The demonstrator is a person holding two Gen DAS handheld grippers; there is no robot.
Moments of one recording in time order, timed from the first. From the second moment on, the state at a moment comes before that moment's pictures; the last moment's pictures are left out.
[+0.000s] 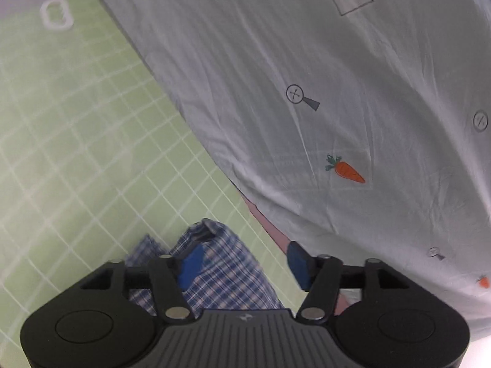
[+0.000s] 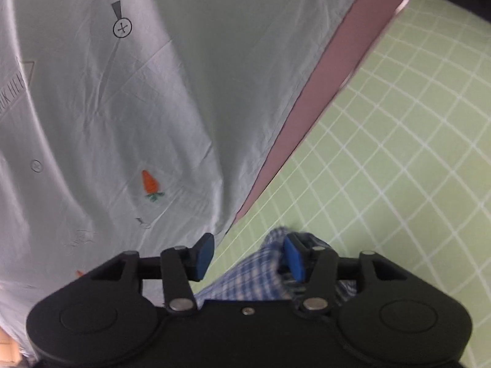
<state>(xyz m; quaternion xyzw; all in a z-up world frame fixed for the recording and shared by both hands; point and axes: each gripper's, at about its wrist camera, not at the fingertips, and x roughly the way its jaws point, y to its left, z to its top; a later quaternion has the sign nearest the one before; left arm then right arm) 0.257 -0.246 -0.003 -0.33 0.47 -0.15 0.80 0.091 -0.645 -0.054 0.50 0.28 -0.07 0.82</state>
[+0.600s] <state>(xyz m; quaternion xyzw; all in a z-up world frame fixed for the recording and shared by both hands) 0.217 -0.248 -0.102 -0.18 0.57 -0.17 0.79 0.074 -0.594 -0.138 0.43 0.38 -0.10 0.81</state>
